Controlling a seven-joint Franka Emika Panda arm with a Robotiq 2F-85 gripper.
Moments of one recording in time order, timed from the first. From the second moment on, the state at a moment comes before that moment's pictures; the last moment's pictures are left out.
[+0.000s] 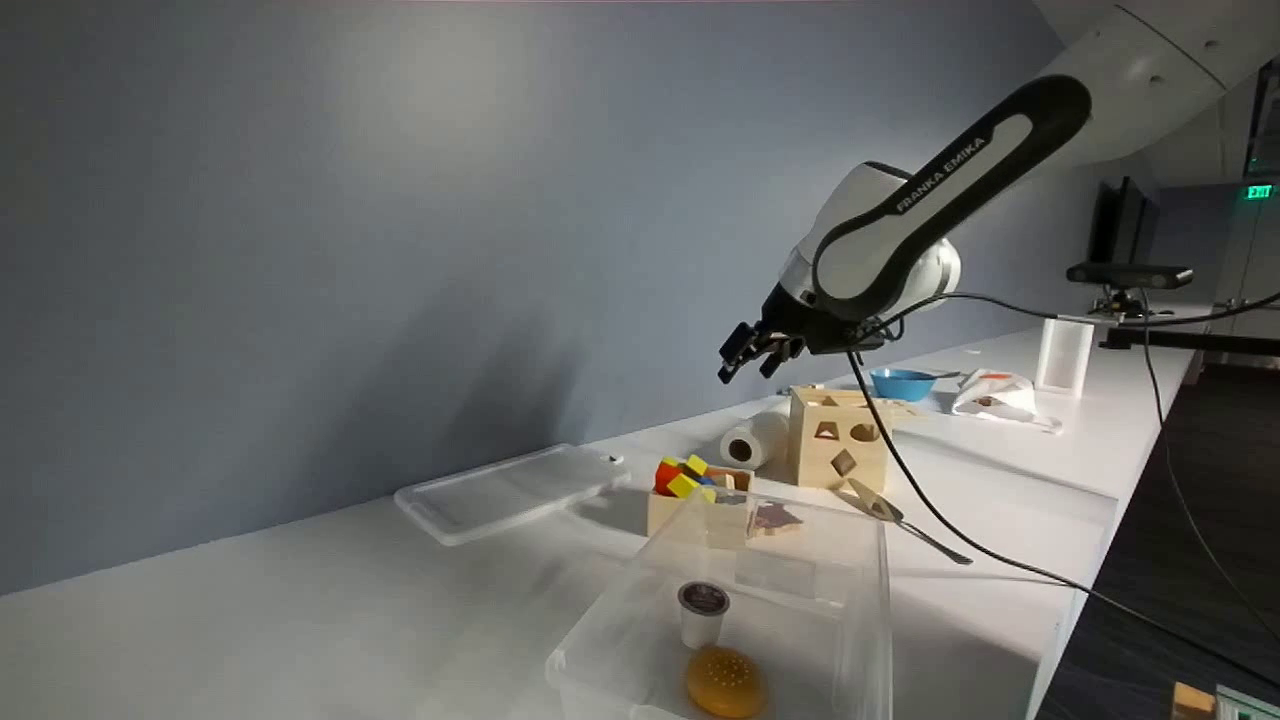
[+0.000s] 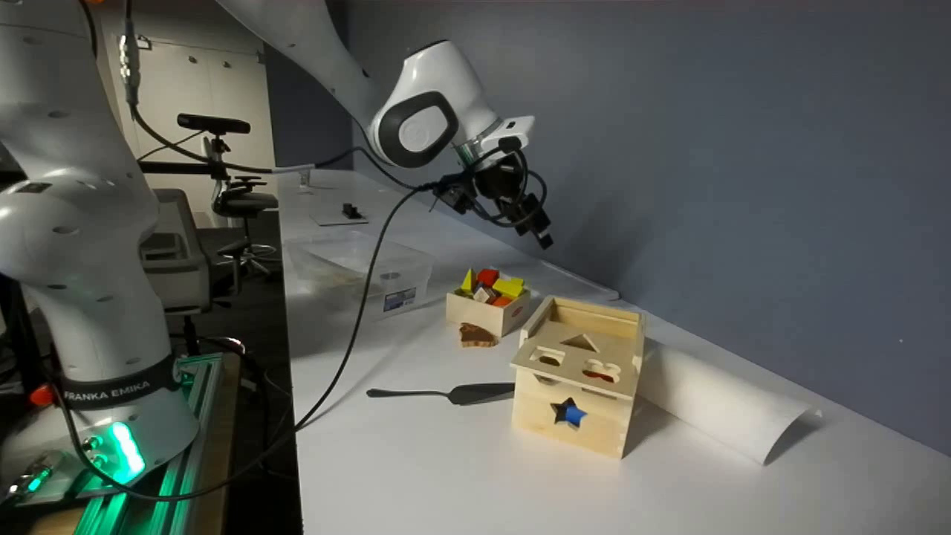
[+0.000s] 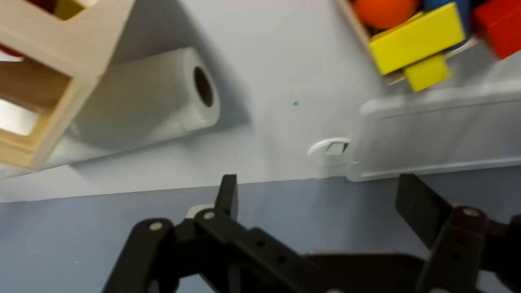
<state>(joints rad) -0.02 -0.11 -0.09 -2.41 -0.02 2.96 0.03</state>
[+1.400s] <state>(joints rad) 0.05 -0.03 -0.11 -2.30 0.47 2.61 -0.28</state>
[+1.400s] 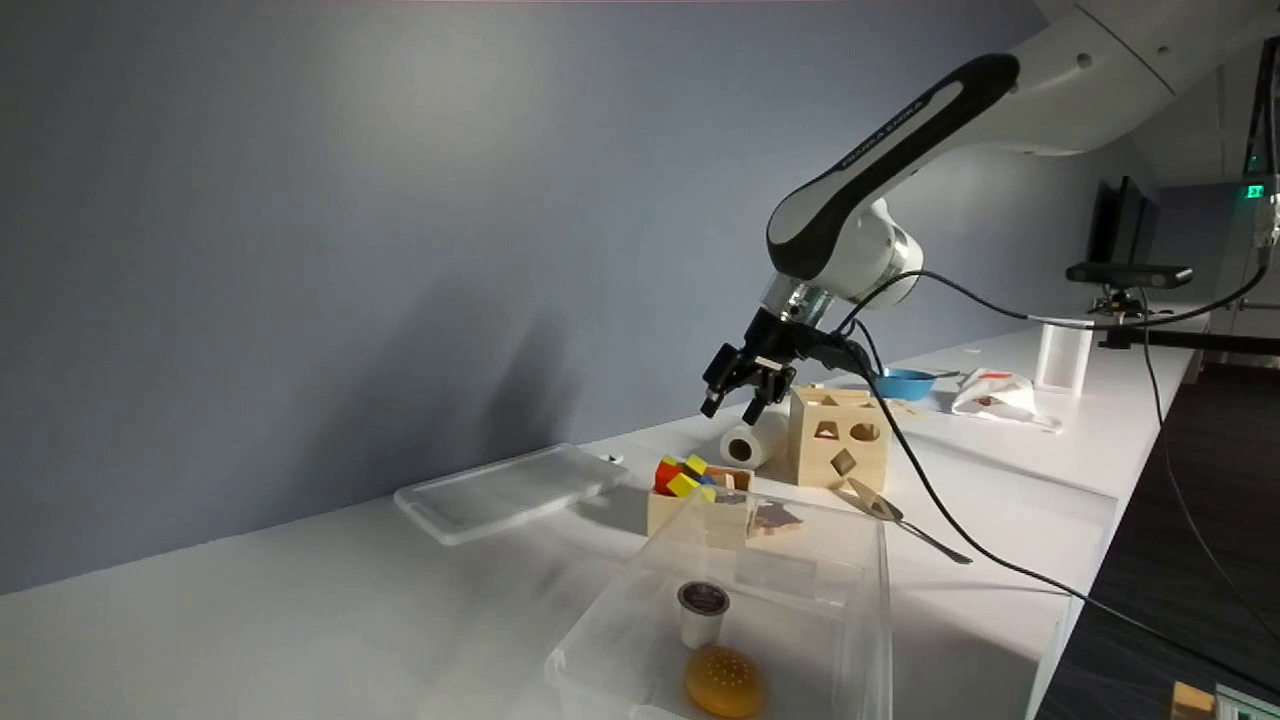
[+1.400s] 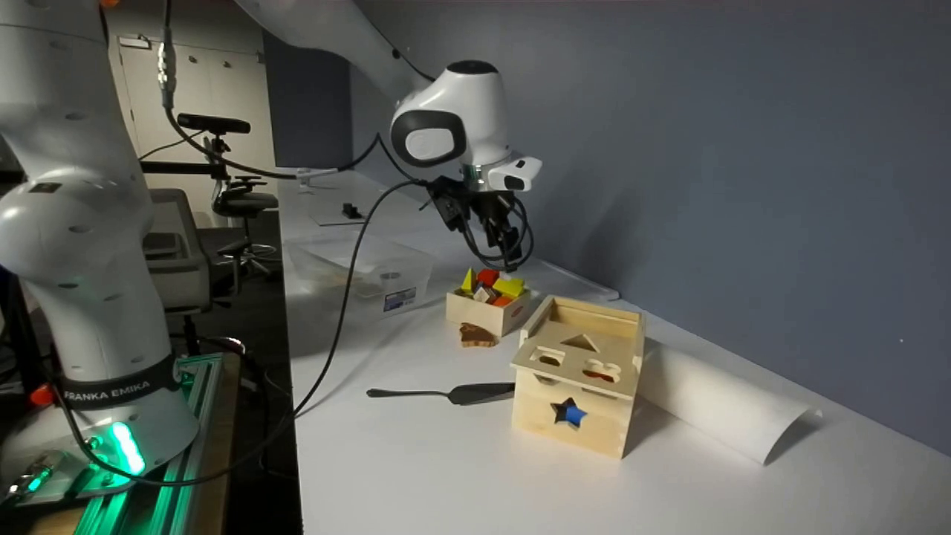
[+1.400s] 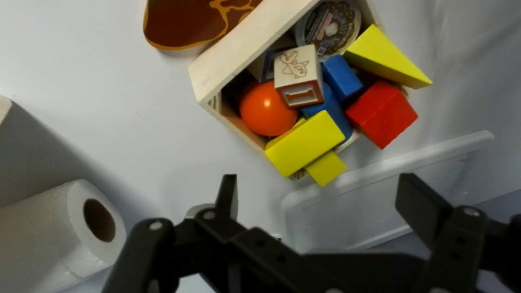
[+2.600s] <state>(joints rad) 0.02 0.07 -0.01 -2.24 0.43 2.67 0.45</state>
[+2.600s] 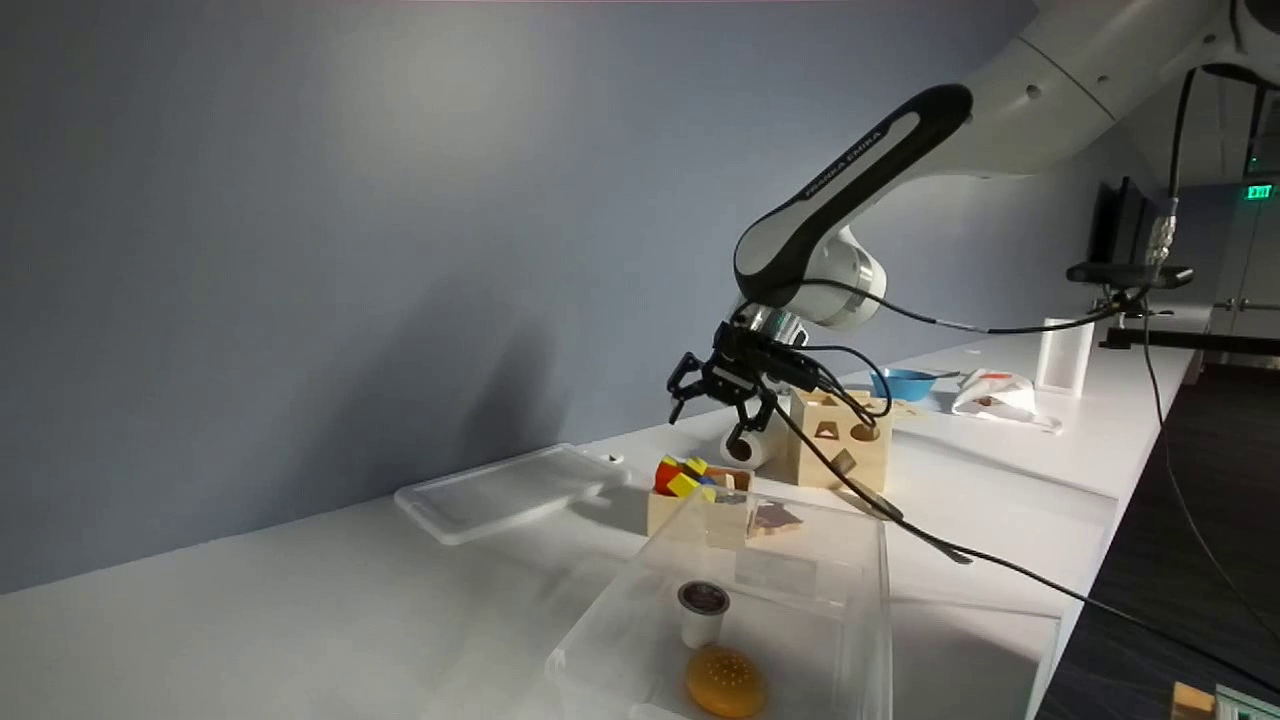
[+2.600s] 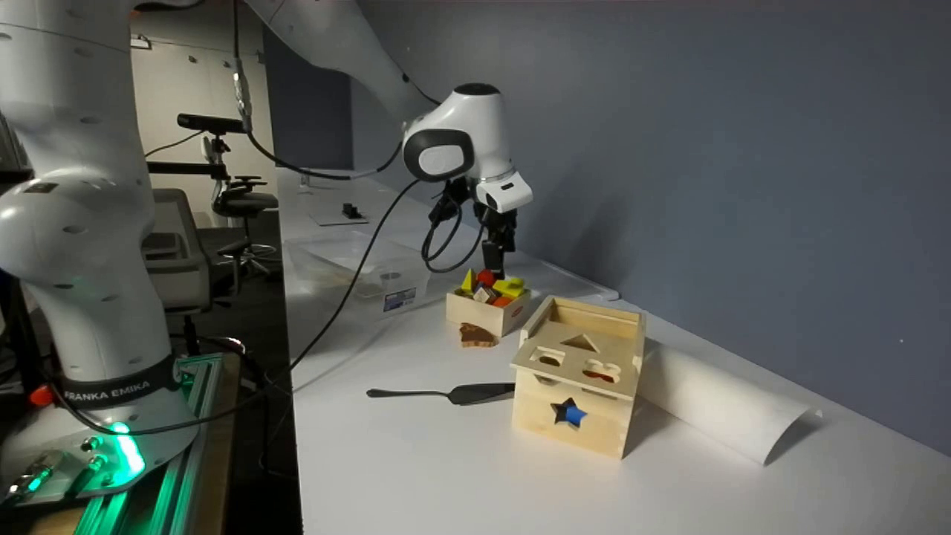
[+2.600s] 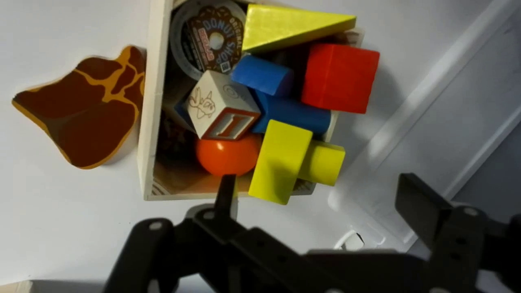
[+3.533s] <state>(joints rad) 0.02 0.20 -0.02 -2.19 0.42 2.76 0.53</state>
